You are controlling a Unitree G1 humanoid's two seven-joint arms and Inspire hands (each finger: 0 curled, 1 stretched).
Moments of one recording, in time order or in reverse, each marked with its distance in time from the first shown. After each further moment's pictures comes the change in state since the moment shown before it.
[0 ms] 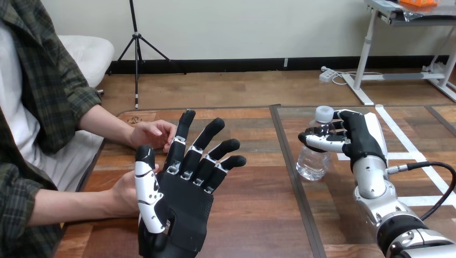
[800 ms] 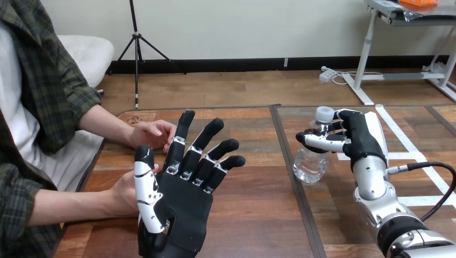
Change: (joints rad) left arm 0.001 0.000 0.000 0.000 -0.003 0.001 0.003; right arm 0.002 0.000 0.000 0.007 -0.001 -0.026 -0.013
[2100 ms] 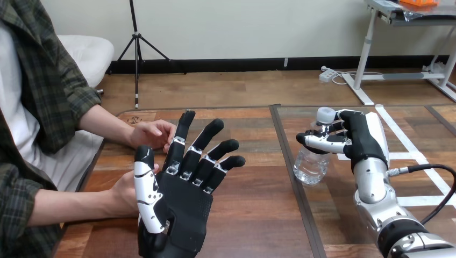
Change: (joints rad) left arm 0.001 0.000 0.000 0.000 -0.001 0.000 0.002; right arm 0.014 -0.001 0.004 0.001 -0.014 -0.030 -0.024
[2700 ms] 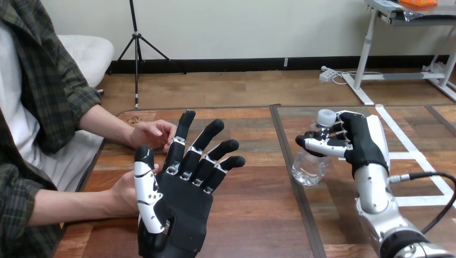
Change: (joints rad) left arm 0.000 0.000 0.000 0.000 0.000 0.001 0.000; right arm 0.046 -0.002 0.000 0.000 0.001 -0.112 -0.016
